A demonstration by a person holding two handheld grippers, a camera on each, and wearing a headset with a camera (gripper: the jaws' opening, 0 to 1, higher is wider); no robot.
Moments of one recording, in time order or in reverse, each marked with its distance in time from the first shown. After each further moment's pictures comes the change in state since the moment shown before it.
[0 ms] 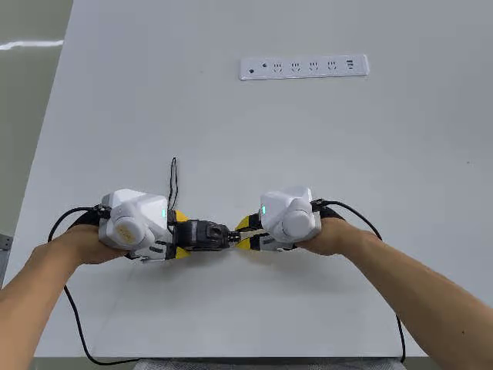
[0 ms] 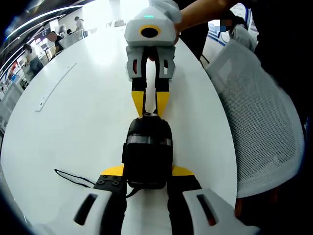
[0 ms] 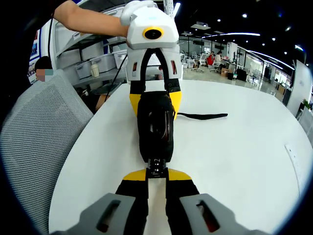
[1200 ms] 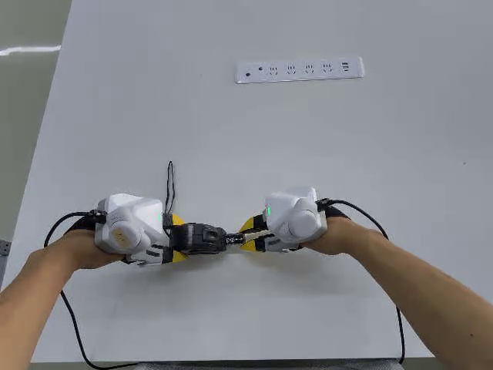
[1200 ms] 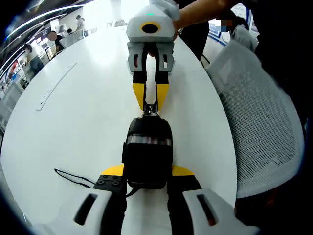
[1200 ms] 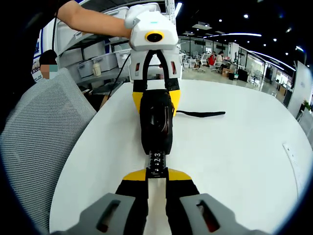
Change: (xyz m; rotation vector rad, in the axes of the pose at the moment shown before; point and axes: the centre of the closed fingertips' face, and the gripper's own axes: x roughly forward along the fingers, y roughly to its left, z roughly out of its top) left arm -0.001 -0.001 0.000 -0.005 0.003 0.002; right arm -0.013 0.000 -0.006 -0.010 0.006 0.010
